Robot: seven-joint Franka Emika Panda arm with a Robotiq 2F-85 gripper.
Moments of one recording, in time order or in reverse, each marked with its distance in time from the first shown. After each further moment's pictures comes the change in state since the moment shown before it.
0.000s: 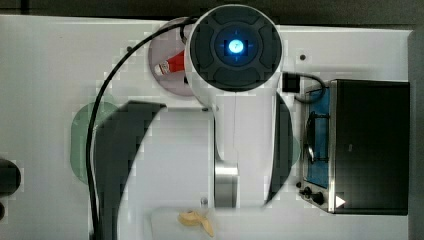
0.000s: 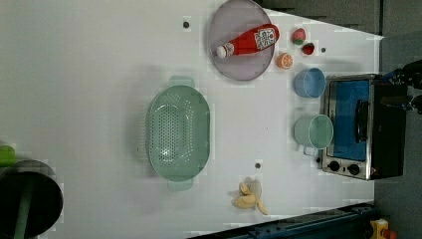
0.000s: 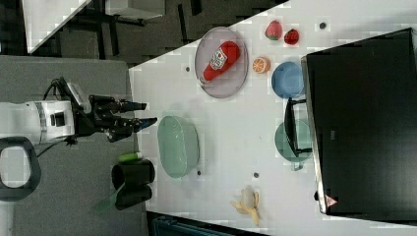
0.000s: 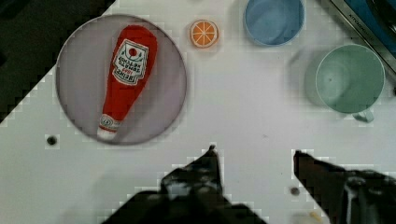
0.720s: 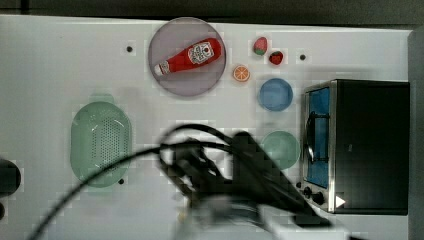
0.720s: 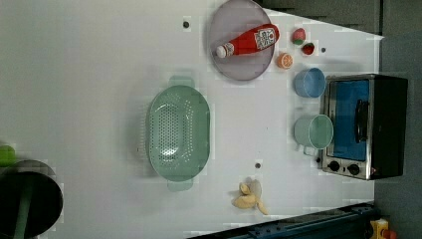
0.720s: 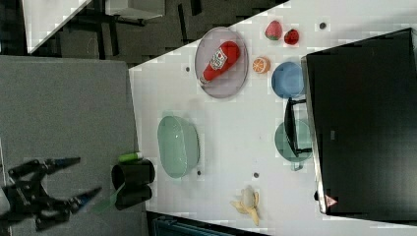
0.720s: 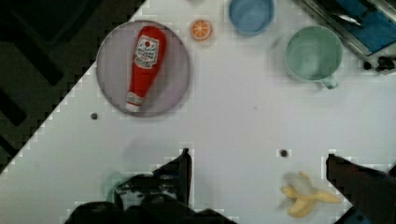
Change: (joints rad) arm -0.015 -0.414 0.039 -0.073 0.045 -0.131 0.042
